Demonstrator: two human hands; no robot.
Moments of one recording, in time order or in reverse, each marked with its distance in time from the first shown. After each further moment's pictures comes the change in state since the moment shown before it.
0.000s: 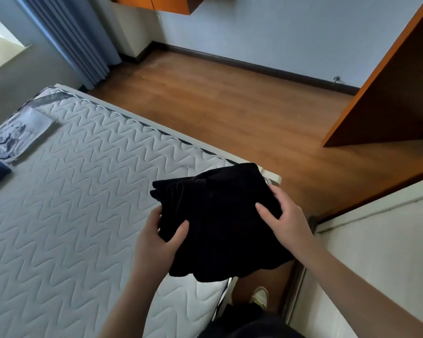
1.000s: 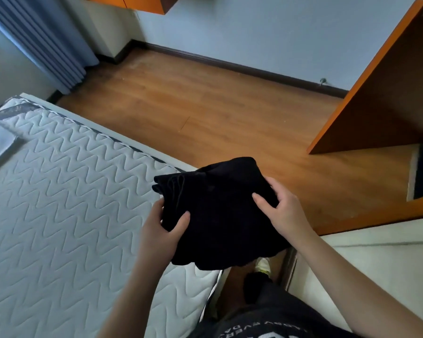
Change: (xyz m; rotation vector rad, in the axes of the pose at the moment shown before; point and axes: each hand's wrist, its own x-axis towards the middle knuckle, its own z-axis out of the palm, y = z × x) left_hand 0.112 0.090 0.124 -0.011 -0.044 -0.016; right_hand 0.147 0.034 -0.102 0.009 -0.031 0.067
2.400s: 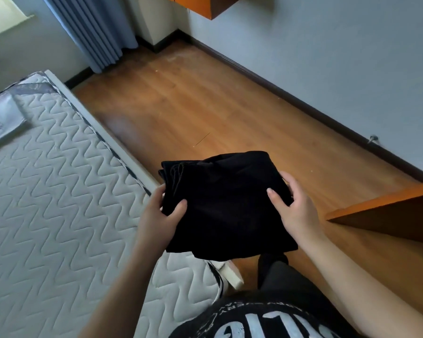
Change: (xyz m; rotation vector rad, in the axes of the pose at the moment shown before) left_hand 0.272 0.127 0.103 -0.119 0.242 -0.124; right_hand 0.356 -0.023 -0.090 -0.136 -0.099 -0.093
